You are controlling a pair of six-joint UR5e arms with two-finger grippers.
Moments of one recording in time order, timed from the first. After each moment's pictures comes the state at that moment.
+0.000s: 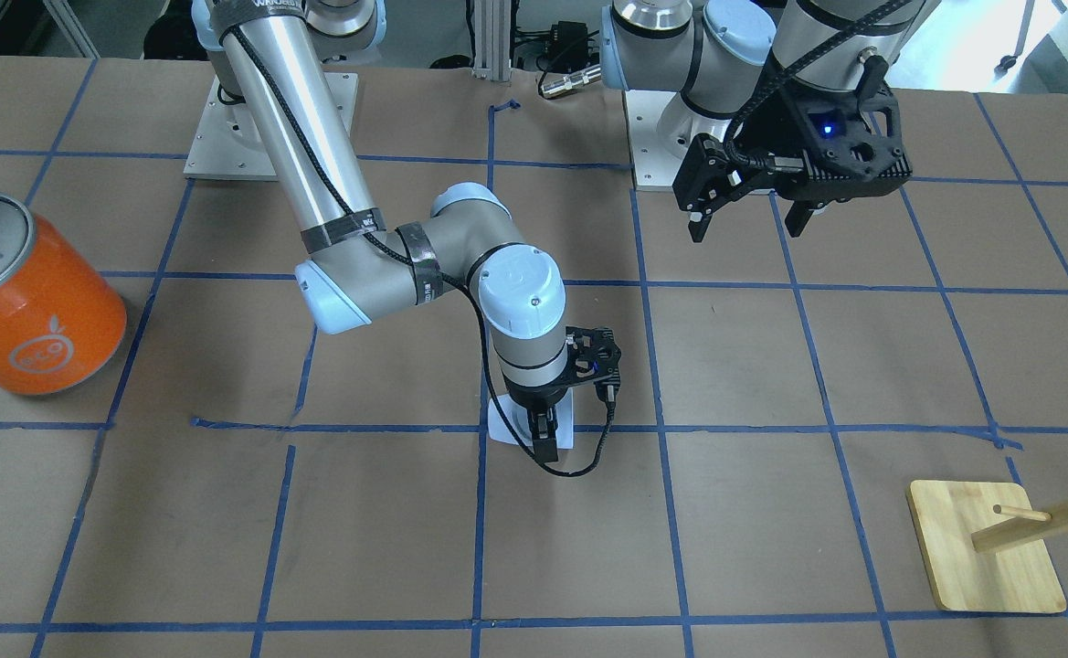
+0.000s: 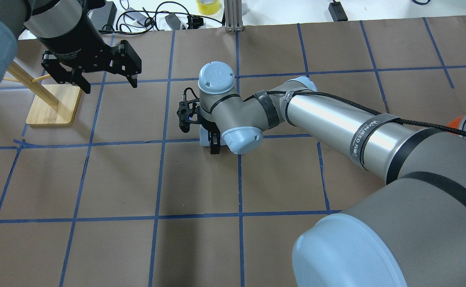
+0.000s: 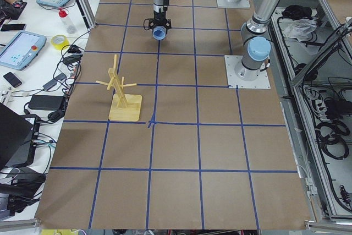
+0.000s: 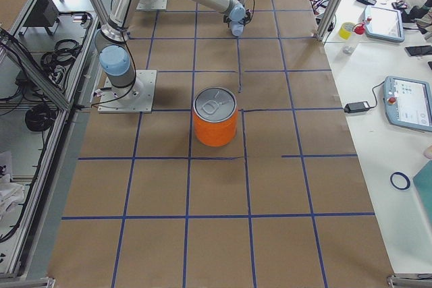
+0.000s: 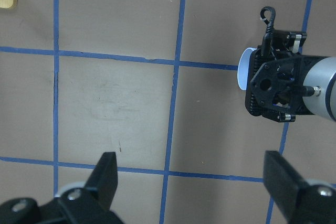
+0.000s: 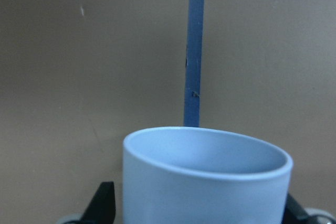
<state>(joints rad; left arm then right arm) -1.59 -1.56 -1.52 -1.56 1.58 -0.12 2.03 -0.94 1.58 -2.32 -1.46 -1.17</state>
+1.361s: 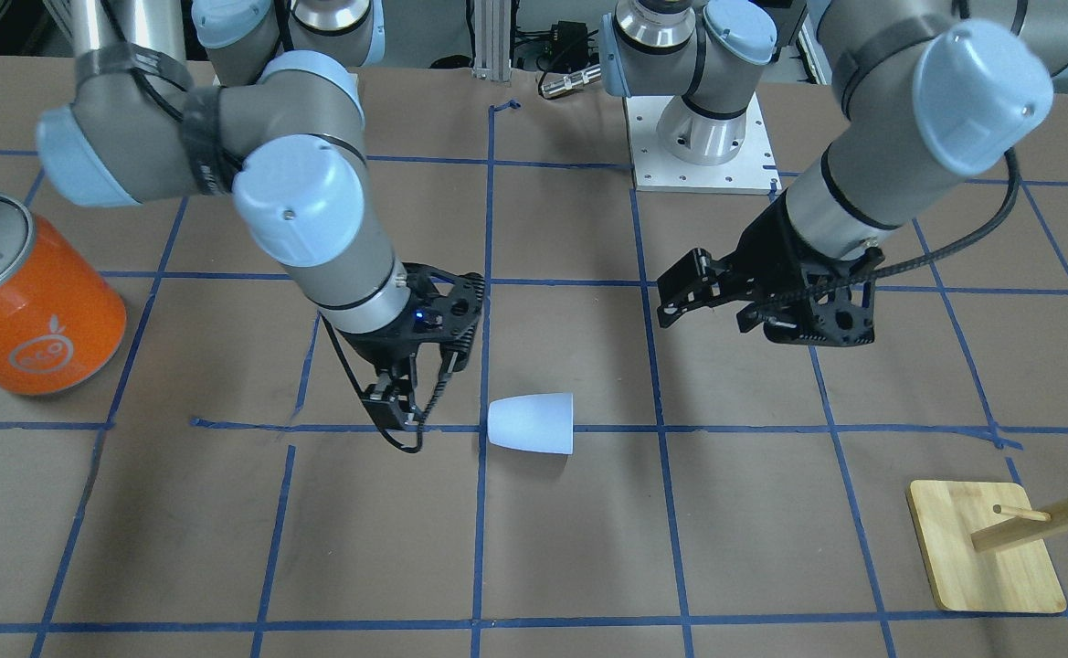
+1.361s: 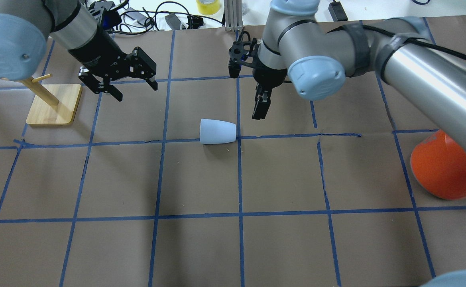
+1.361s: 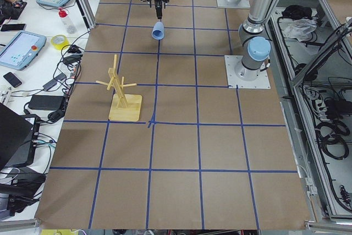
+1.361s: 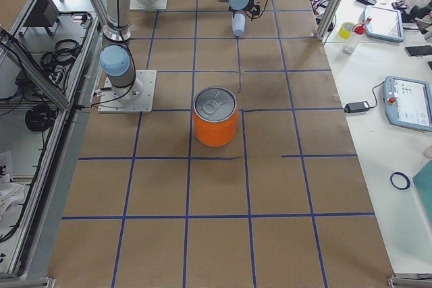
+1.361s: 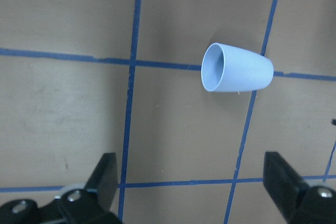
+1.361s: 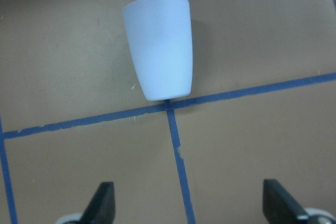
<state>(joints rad) -1.49 -1.73 -1.59 -1.47 1.29 0.00 1.76 -1.25 1.57 -1.90 -1.36 -1.17</state>
